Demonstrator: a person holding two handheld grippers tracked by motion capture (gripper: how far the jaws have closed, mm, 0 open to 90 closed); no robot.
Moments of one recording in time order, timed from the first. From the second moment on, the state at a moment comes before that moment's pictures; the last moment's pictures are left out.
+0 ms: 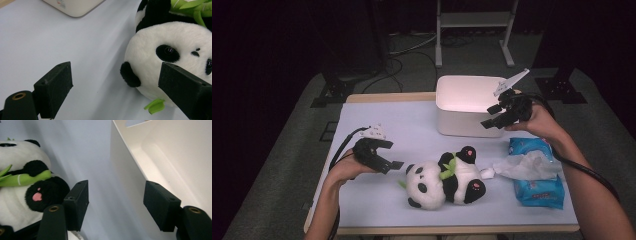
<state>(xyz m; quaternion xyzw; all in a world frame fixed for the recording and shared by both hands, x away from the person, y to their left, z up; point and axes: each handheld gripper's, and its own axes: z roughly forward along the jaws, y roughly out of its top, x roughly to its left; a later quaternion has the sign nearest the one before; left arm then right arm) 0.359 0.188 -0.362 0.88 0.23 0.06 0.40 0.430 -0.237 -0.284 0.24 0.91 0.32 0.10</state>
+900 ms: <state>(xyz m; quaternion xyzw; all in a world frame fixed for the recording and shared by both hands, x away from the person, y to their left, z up) 0.357 0.191 -0.366 0.88 0.24 0.06 0.40 0.477 -0.205 -0.289 0.21 0.93 0.28 0.10</state>
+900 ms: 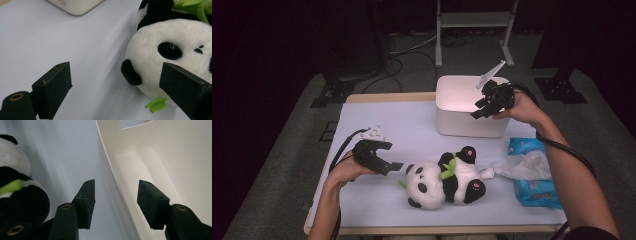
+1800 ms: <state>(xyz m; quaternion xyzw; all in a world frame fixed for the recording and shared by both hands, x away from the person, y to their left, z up) 0.359 0.194 -0.376 0.88 0.25 0.05 0.41 0.497 -0.179 -0.312 0.17 0.95 0.26 0.07</state>
